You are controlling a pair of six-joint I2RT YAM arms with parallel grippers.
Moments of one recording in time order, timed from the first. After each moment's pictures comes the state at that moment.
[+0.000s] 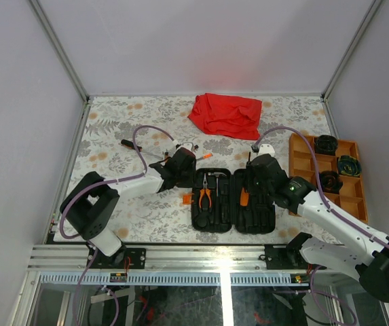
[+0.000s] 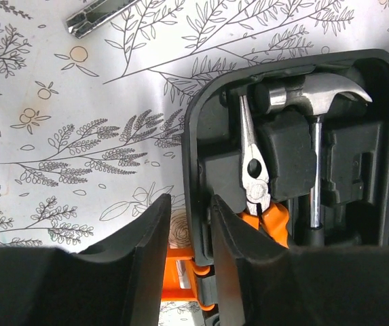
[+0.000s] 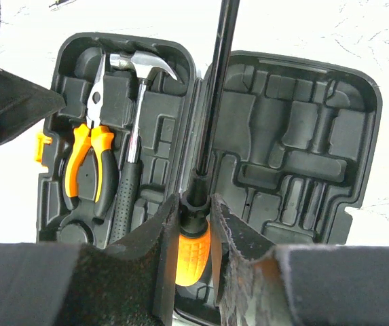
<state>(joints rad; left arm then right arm) -0.72 1.62 0.88 -0.17 -0.08 -0.64 0.69 1.01 0.75 -0.53 0.21 0.53</state>
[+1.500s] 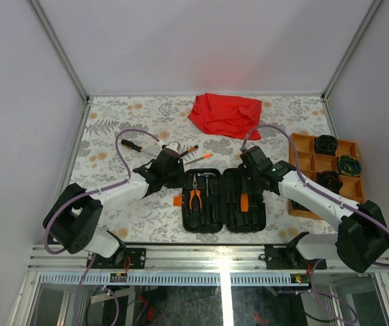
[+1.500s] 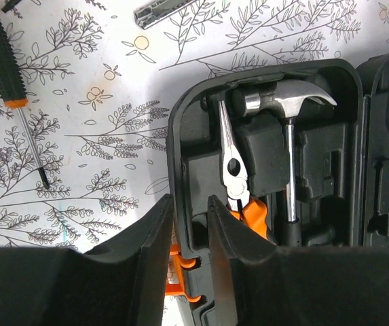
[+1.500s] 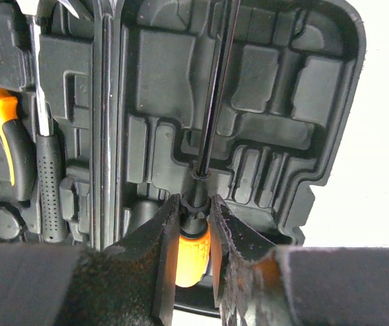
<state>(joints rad) -0.63 1.46 0.75 -0.14 -0.03 -0.63 0.62 1.28 0.84 -0.63 0.10 0.47</state>
